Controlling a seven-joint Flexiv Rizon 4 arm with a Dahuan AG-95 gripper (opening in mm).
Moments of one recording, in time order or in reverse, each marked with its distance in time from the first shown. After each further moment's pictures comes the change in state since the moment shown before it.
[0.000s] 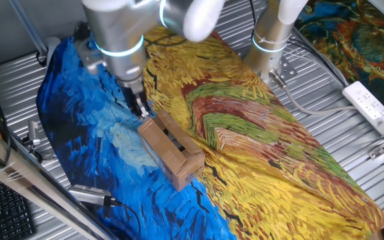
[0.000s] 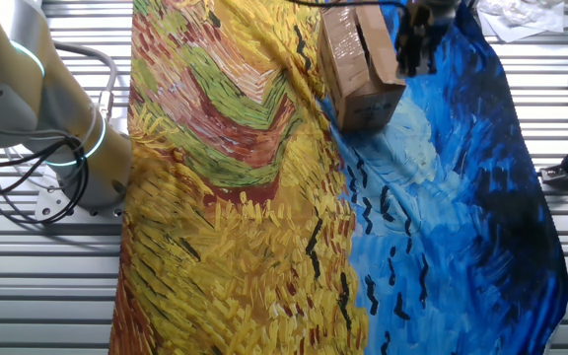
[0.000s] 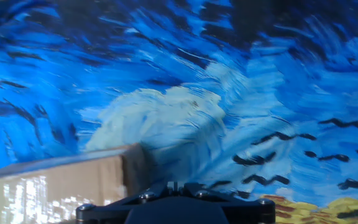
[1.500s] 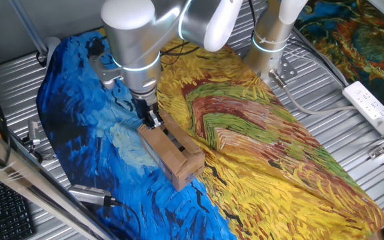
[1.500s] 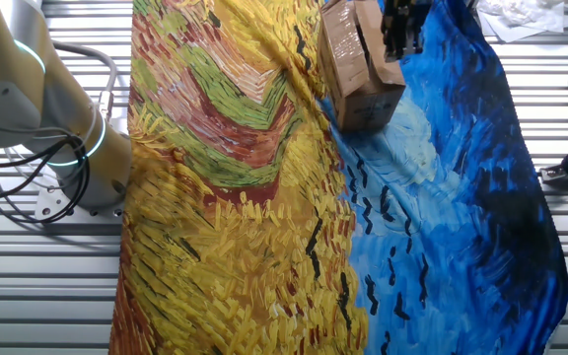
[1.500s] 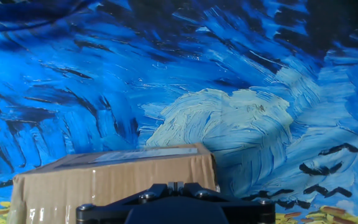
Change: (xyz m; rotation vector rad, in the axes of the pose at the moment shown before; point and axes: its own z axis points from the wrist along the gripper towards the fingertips) arm 0.011 0.029 0.010 0.009 -0.007 -0.044
